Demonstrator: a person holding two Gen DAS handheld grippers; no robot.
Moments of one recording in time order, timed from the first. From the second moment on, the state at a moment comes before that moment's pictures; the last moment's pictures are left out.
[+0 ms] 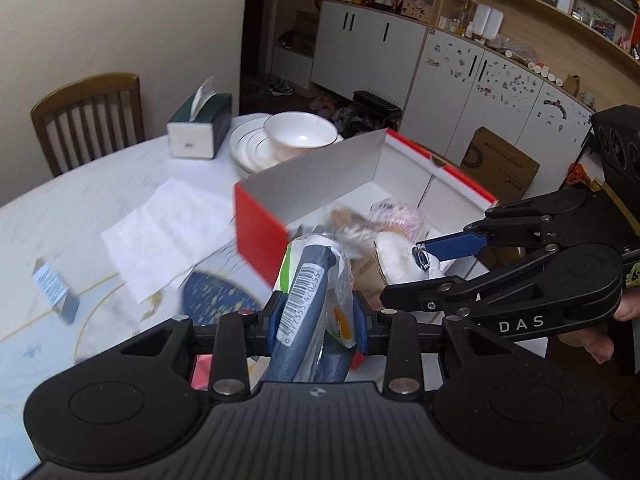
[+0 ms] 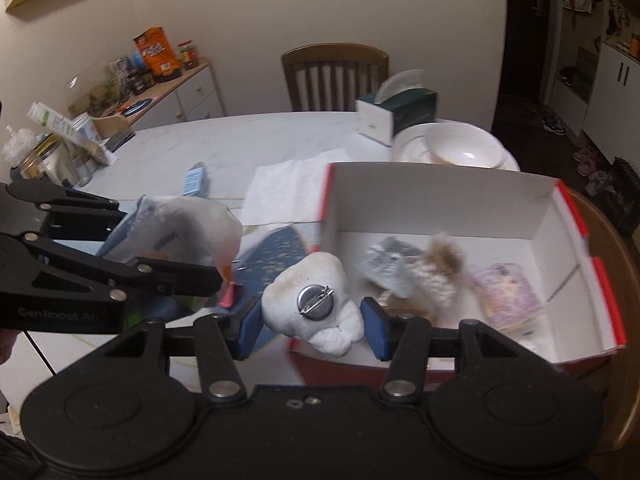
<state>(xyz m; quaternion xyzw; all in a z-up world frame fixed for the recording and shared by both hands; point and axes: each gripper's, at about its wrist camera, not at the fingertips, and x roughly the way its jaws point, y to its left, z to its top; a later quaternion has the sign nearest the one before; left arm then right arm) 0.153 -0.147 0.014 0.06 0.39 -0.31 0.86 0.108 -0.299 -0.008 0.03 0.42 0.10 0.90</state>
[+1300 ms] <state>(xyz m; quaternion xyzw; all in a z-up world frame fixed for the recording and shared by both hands) 0.215 -0.299 -0.046 0.15 0.44 -0.34 0.82 0.160 -0.426 -0.076 0.00 0.48 0.07 0.88</state>
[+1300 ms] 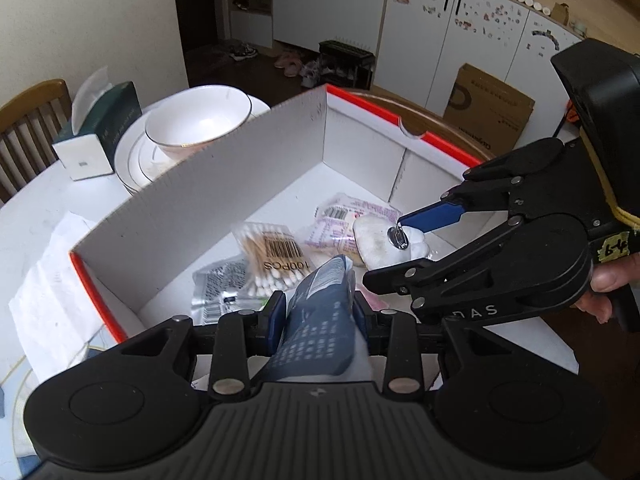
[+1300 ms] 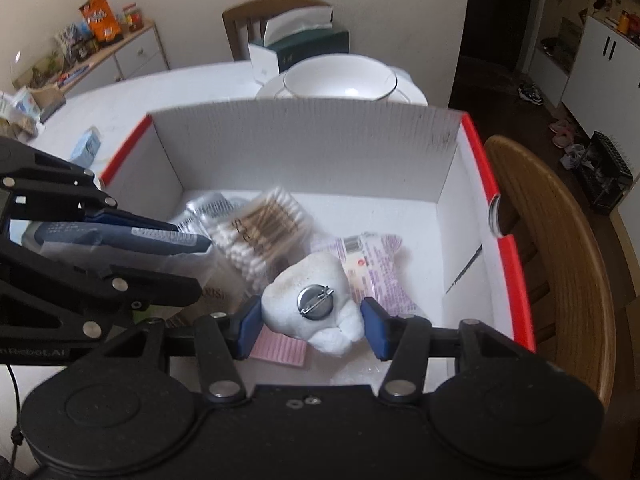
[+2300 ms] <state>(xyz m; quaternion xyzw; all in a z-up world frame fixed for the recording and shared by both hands) 0.229 -0.313 -0.072 0.13 0.47 -0.34 0.80 0.164 -0.446 -0.096 0.00 0.51 0.08 0.85</state>
